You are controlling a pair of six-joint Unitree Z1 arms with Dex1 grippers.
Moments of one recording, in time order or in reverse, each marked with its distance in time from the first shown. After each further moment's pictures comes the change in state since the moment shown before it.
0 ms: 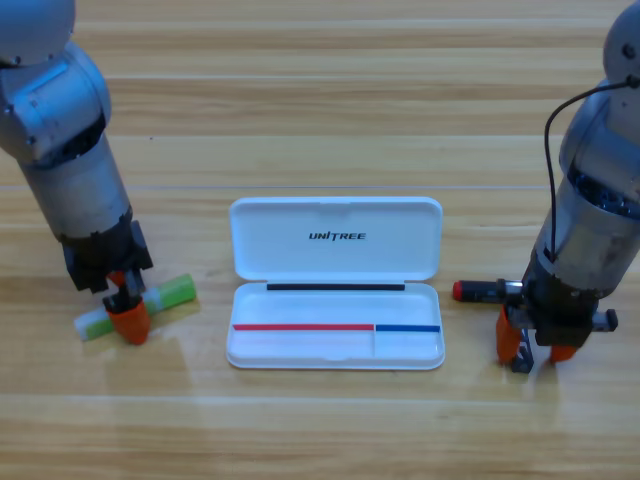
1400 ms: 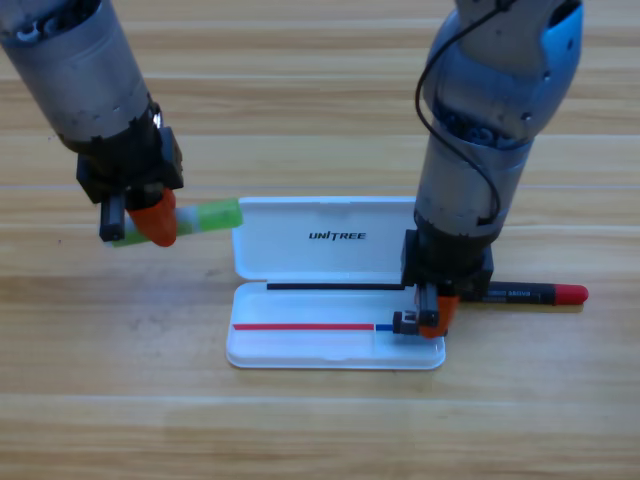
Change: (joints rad) arm 0 -0.180 -0.155 -0.306 0.322 0.037 0.084; arm 1 0.113 0.174 -0.525 0.370 0.053 -1.390
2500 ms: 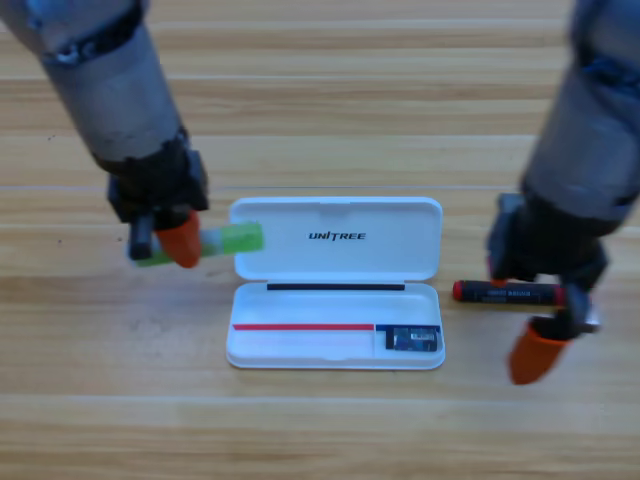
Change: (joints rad) arm 0 -0.025 0.068 -0.026 0.001 -0.035 0.000; arm 1 -0.018 -0.278 0.225 0.000 0.043 -0.033
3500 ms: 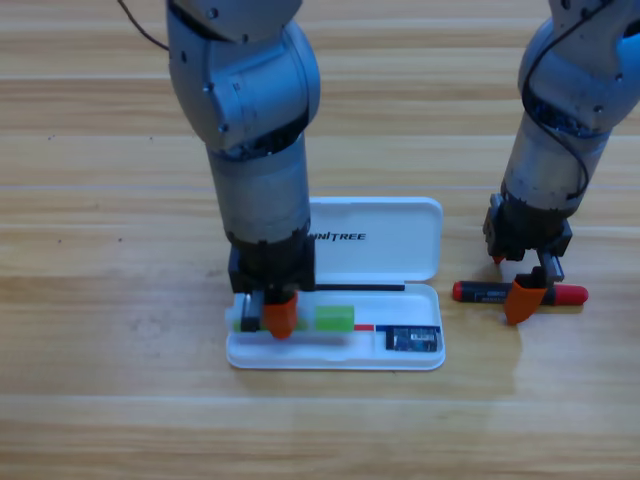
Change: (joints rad) arm 0 -0.156 0.242 -0.139 0.000 -0.032 -0.019; arm 1 -0.219 0.285 -0.056 -0.175 -0.101 -0.295
